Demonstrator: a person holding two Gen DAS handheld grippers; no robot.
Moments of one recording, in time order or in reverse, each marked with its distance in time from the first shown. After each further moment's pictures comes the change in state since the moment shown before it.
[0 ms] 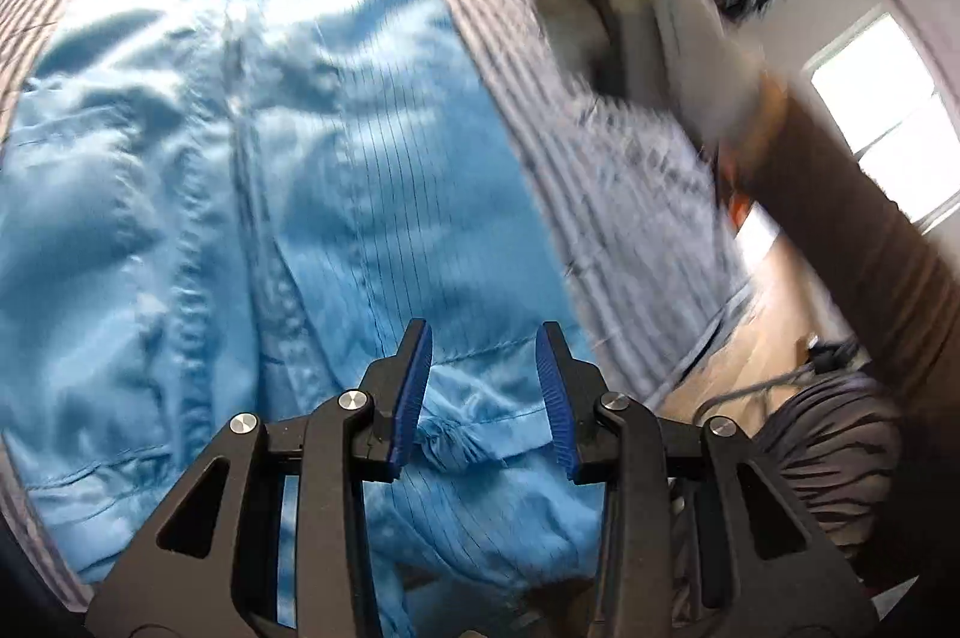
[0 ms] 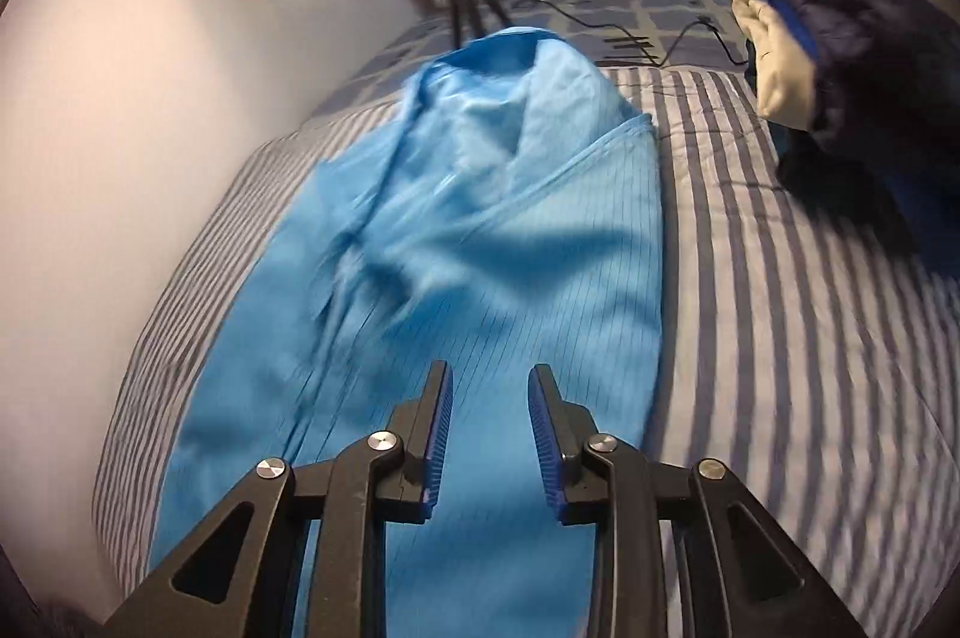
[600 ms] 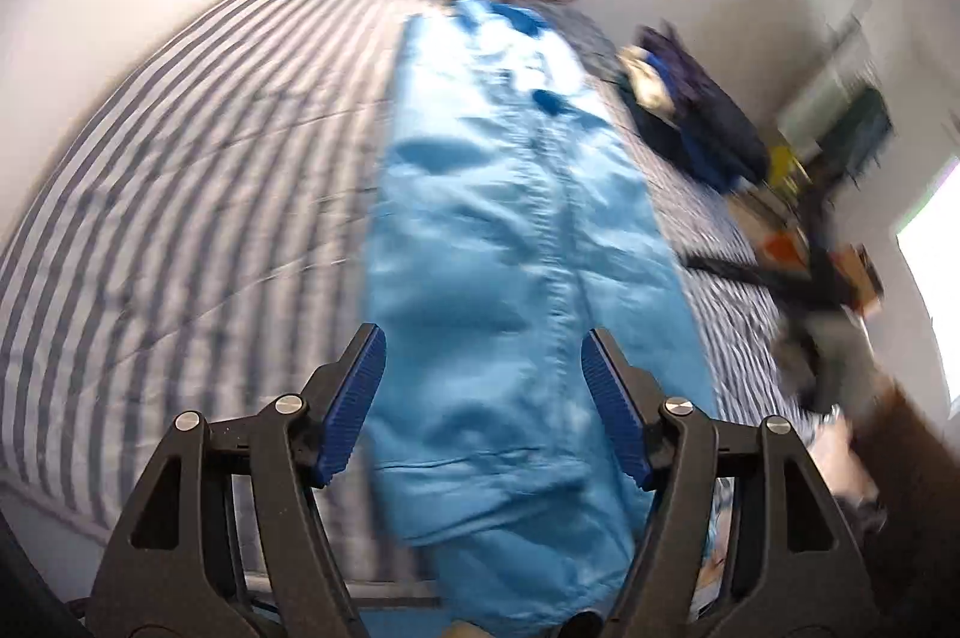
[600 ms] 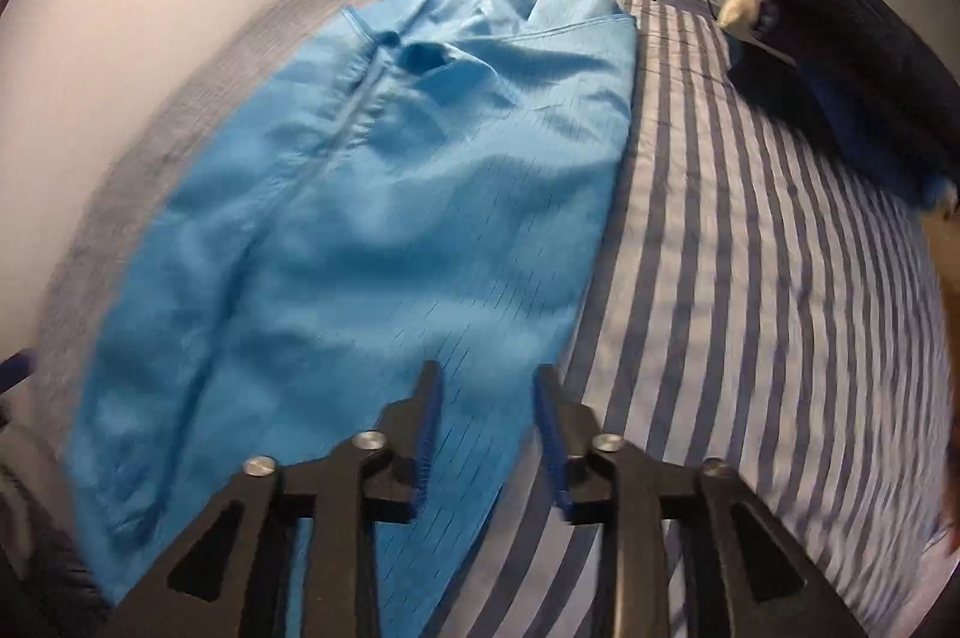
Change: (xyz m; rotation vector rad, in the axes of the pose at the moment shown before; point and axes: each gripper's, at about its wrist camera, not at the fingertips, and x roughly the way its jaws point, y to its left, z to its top) left arm -0.131 0.115 -0.030 -0.255 -0.357 0.255; right arm -0.061 0.017 -0.108 -0.034 0.134 -0.101
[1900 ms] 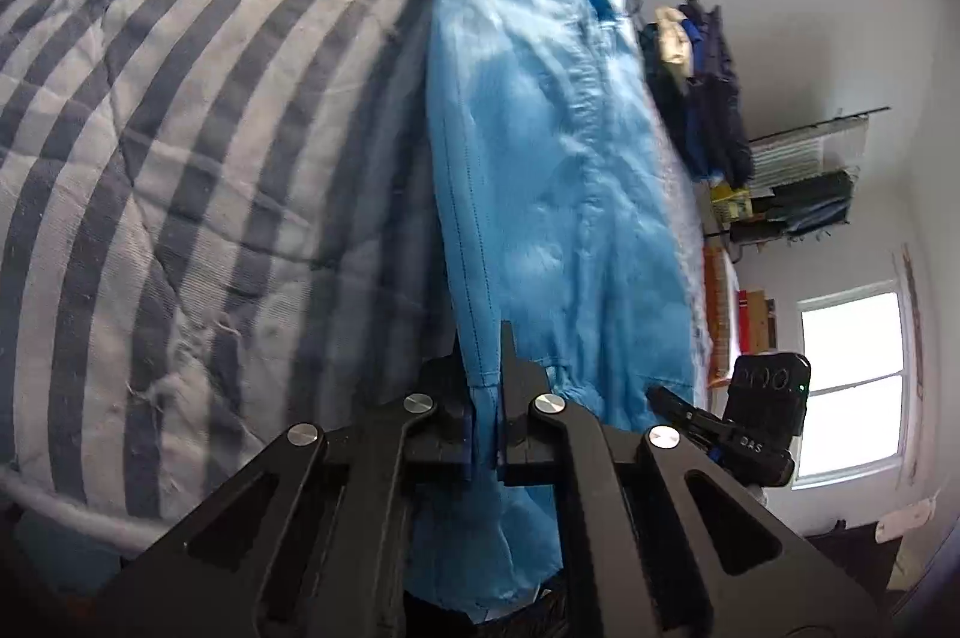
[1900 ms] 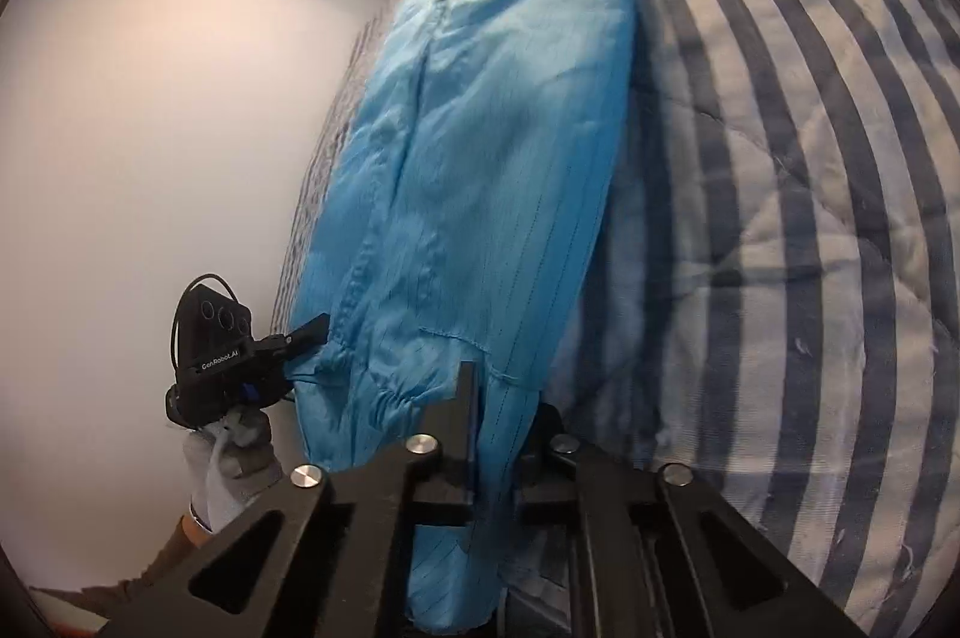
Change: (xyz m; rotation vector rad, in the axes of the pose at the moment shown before) left arm 0.067 0.032 -0.041 -0.300 0.252 -0.250; right arm 0.012 0.017 -0.135 0.344 0.054 0.562
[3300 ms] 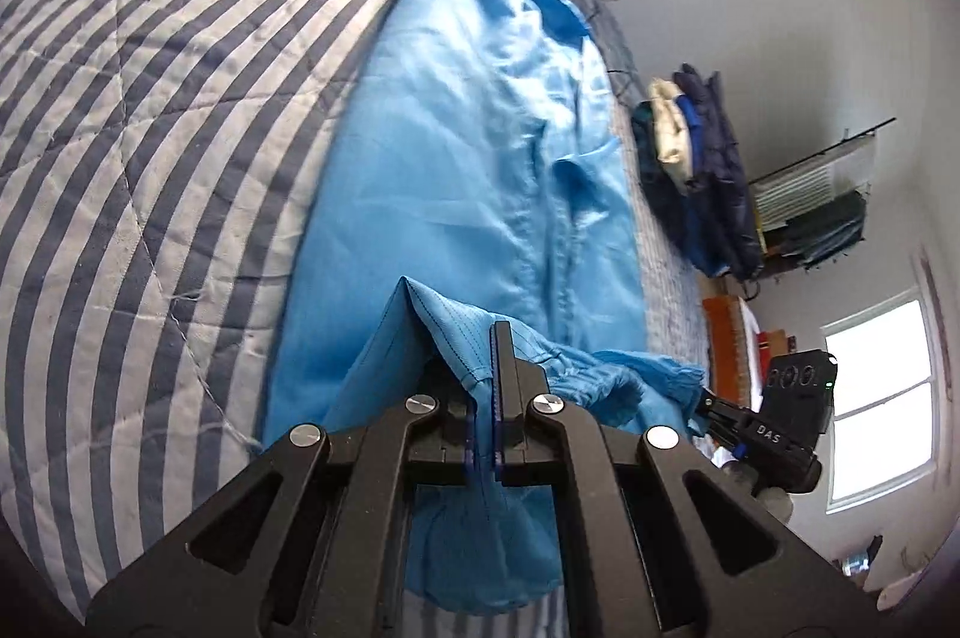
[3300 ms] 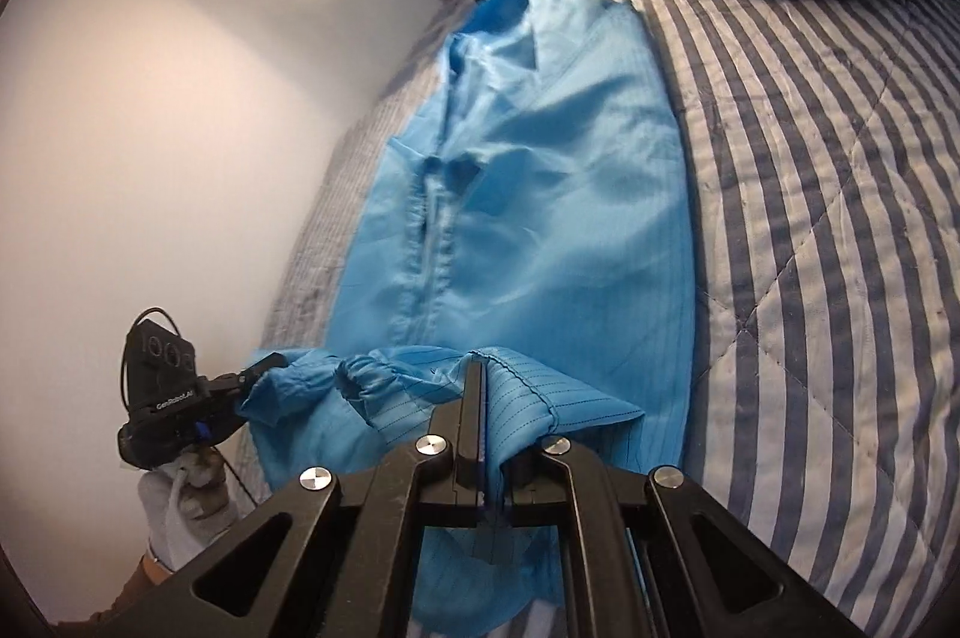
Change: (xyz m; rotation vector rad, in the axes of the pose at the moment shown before) left arm 0.048 -0.042 0.157 0.056 -0.113 0.078; right arm -0.006 0.006 0.169 -0.065 -0.134 -0.138
